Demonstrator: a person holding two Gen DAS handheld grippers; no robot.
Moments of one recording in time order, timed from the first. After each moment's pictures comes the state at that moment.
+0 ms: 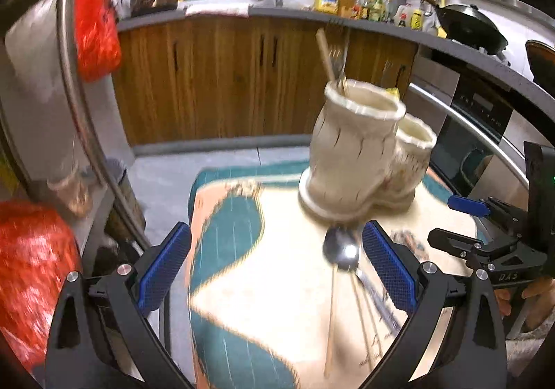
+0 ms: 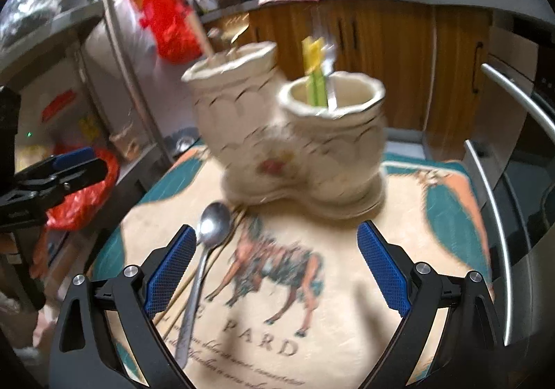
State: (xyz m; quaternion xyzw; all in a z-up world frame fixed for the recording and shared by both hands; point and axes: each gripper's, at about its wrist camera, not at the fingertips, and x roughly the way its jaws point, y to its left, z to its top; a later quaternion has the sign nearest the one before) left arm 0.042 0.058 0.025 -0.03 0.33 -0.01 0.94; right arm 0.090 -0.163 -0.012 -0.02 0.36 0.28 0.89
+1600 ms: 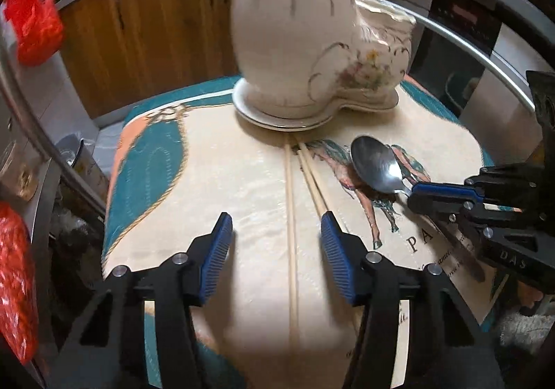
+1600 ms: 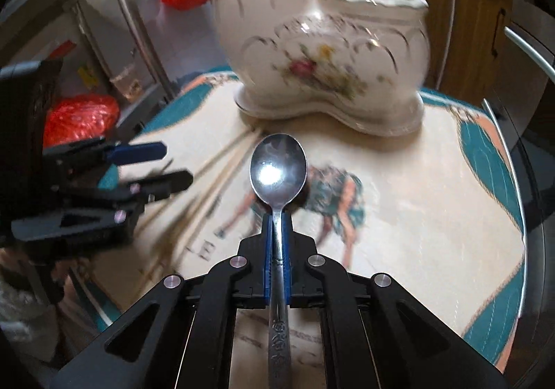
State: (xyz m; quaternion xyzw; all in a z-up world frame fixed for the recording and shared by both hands) left arm 0.077 -0.007 -0.047 0.03 0.44 -0.08 0.89; right arm 0.076 -0.150 -0.051 -0.05 0.45 0.27 0.85
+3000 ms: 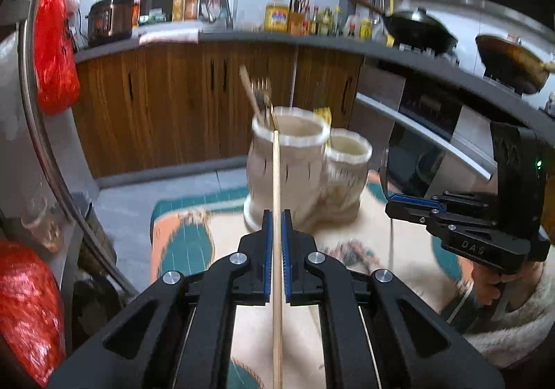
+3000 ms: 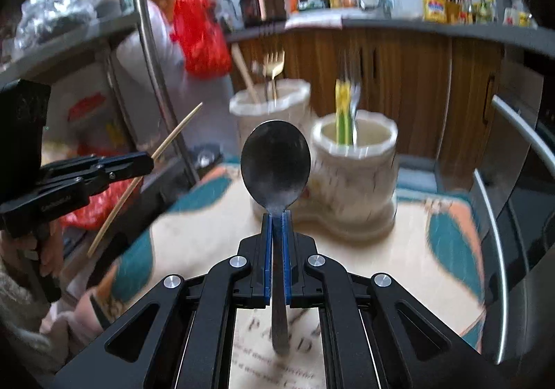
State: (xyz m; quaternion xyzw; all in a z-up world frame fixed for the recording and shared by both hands) left arm 0.036 0.020 0.062 -0.01 0.28 -0.11 0.95; right arm 0.070 -0.177 0.039 -0.01 0.28 0.31 0.91
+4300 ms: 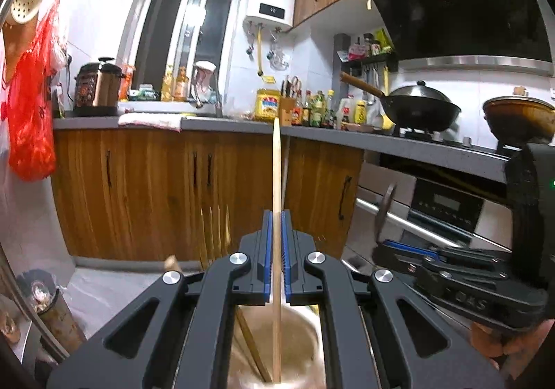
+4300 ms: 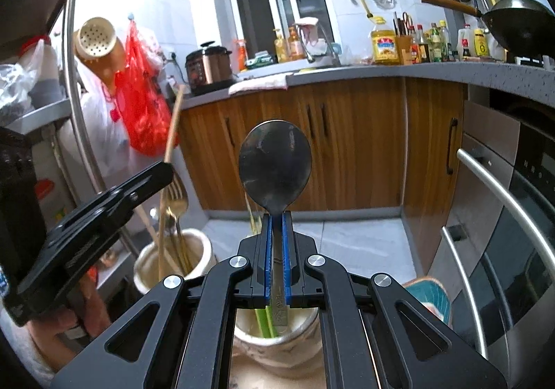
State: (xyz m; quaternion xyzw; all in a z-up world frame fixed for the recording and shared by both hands) left arm 0.156 -0.023 0.098 -0.03 0.10 -0.12 0.99; right arm 0.172 -0.191 0.080 0.05 0.21 0.22 0.95
